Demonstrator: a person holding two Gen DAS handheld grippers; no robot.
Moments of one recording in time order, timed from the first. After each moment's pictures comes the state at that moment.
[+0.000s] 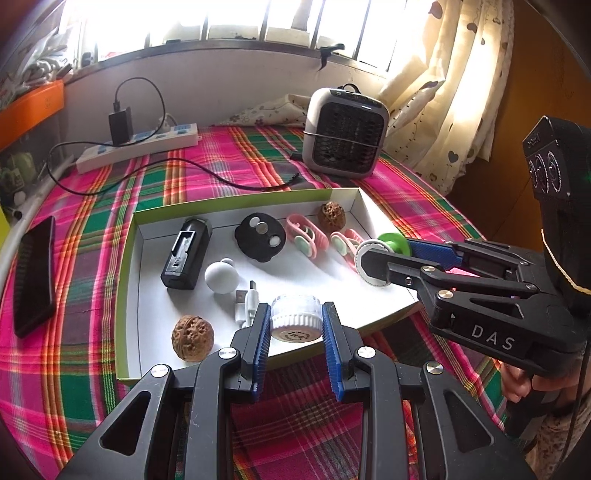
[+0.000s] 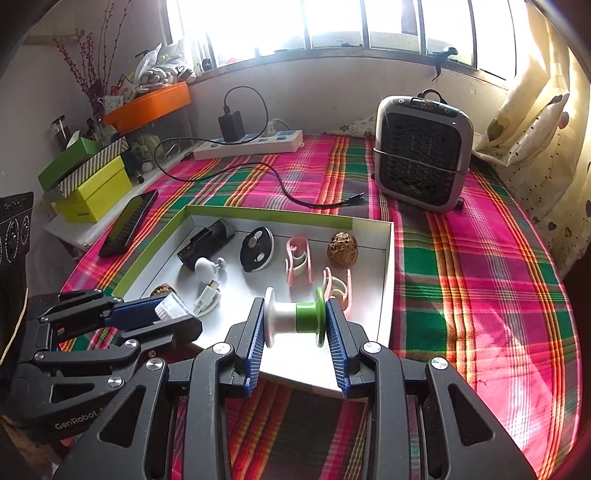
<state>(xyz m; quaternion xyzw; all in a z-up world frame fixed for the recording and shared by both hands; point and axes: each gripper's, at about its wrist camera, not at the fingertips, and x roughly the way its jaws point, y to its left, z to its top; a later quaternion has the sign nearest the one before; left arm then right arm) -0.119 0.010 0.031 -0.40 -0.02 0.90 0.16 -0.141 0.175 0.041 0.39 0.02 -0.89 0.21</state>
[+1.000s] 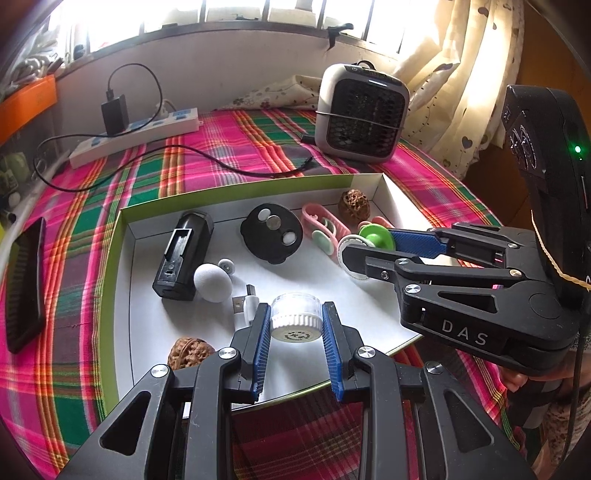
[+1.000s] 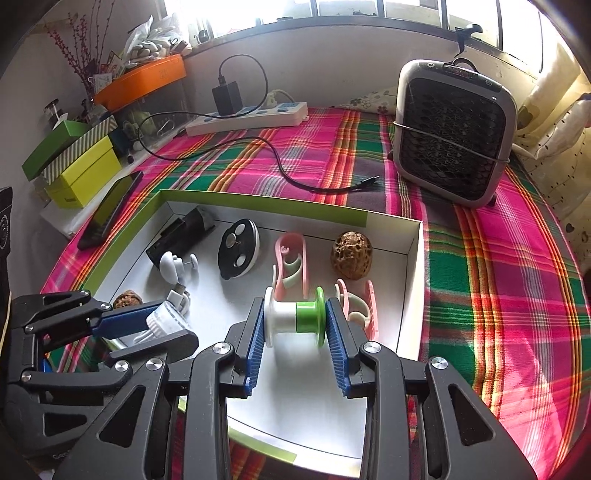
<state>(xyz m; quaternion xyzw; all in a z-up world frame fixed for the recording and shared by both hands) -0.147 0.016 0.013 -0.43 0.00 0.89 0.14 -0.182 0.161 0.017 0.42 0.05 -0.88 0.22</state>
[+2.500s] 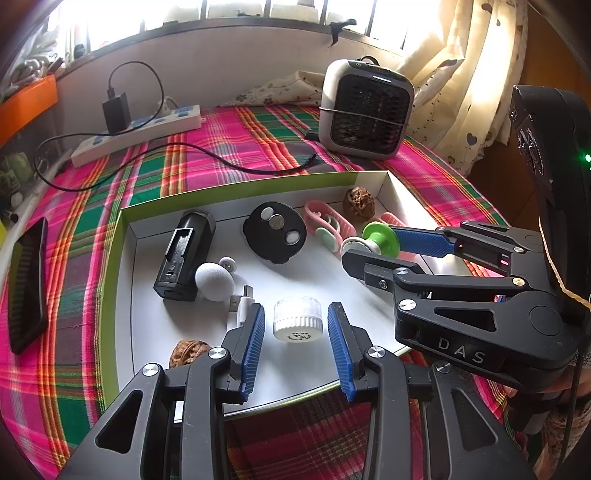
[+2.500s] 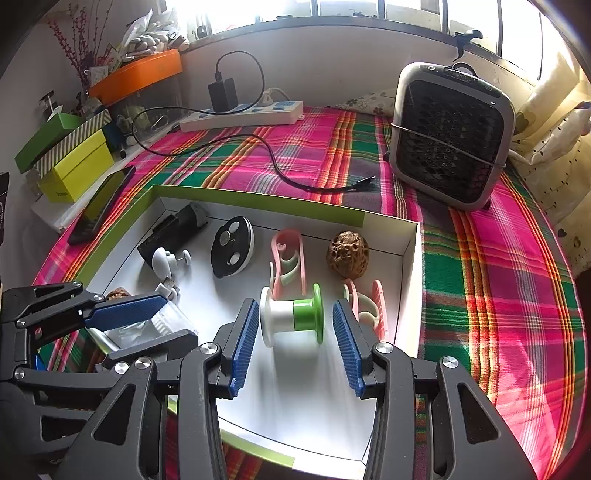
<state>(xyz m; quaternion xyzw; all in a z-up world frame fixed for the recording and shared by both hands) -0.150 0.016 0.012 -0.43 0.00 0.89 0.14 -0.181 0.157 0.015 0.42 0.06 -0.88 0.21</state>
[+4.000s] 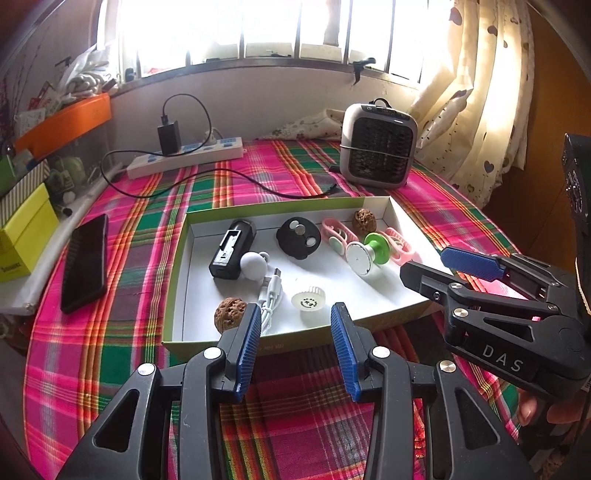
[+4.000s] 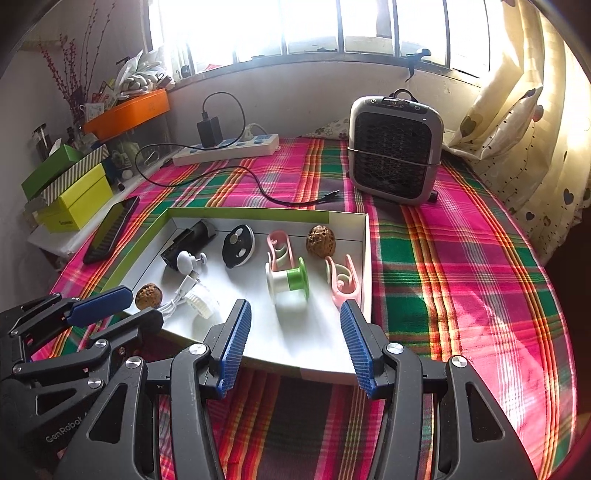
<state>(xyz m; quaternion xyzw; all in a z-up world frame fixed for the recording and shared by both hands) -0.086 0.012 0.043 -0.37 0.00 0.93 0.06 -0.116 0.175 0.043 0.37 0.02 -0.91 0.16</state>
